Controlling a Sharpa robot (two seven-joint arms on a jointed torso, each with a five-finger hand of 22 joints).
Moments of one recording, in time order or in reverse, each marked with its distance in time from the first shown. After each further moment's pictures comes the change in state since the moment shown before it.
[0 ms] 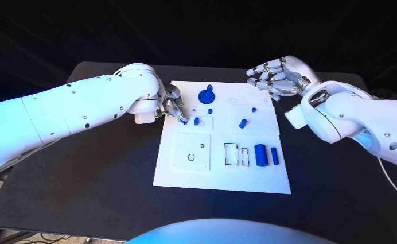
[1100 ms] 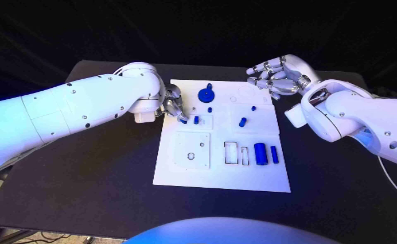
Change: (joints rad) left arm -0.001 0.003 0.002 0.009 -0.022 0.014 -0.017; left_hand -0.026 -0.009 0.026 0.001 0.004 0.004 -0.003 0.010 0.001 0.009 -0.002 0.000 -0.002 0.000 0.000 0.000 0.000 0.000 0.000 0.000 0.004 0.000; right arm 0.000 -0.002 0.000 0.002 0.000 0.002 0.001; right_hand 0.000 0.000 0.000 0.000 0.002 -0.001 -0.001 0.000 0.000 0.000 0.000 0.000 0.000 0.000 0.000 0.000 0.000 0.000 0.000 0.000 0.000 0.000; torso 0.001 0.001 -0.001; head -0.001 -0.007
